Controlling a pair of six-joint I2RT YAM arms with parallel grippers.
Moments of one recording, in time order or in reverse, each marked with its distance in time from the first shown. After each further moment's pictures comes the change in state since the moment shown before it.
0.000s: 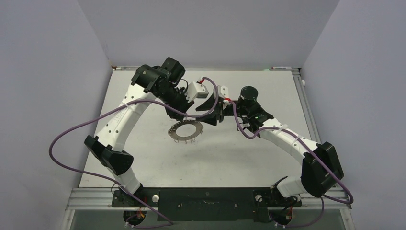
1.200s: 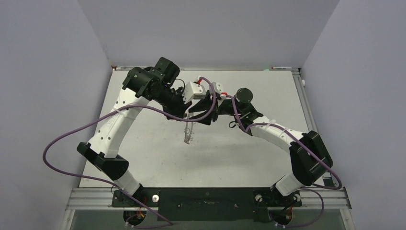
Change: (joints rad) left arm 0.001 -0.077 -0.026 0.018 0.060 0.063; right arm 0.032 0.131 0.015 0.328 -0.061 0.289
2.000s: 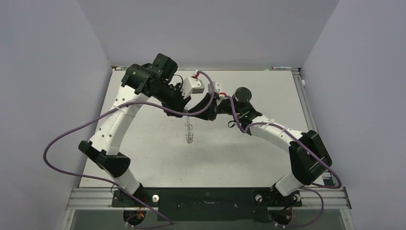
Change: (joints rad) left arm 0.026 0.029 0.050 0.003 0.011 -0.035; right arm 0.009 0.017 0.021 -0.008 0.021 -0.031
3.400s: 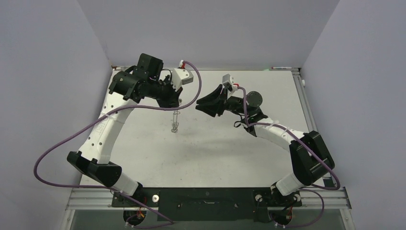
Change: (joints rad) left arm 0.114 -0.137 -0.207 0.301 0.004 -0.106; right arm -0.093 -0.011 -0.121 0.293 0.167 0.333
